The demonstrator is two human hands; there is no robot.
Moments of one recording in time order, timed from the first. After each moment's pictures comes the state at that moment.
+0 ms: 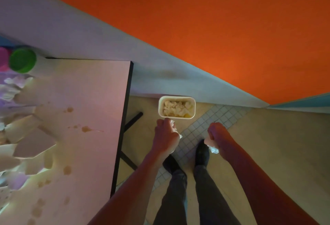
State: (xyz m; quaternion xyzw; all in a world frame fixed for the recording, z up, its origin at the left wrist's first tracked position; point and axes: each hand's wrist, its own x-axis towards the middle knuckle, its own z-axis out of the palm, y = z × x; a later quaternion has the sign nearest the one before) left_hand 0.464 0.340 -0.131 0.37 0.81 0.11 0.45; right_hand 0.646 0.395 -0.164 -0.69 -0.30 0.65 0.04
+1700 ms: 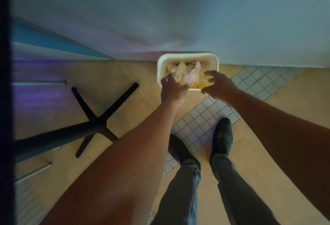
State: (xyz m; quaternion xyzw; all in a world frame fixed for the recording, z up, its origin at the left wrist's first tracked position) left_hand 0.420 0.406 -0.451 0.34 0.84 0.07 0.42; right_hand 0.575 0.454 -0.456 -0.64 -0.51 0.58 -0.03
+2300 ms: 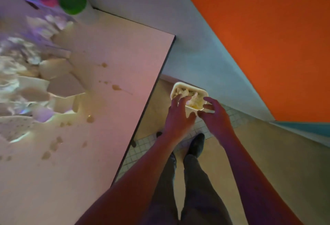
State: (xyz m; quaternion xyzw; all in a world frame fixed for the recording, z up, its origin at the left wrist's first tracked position) left_hand 0.446 0.300 -0.106 0.40 0.80 0.25 0.38; right_hand 0.570 0.372 -0.107 -0.61 -0.56 0.55 0.10
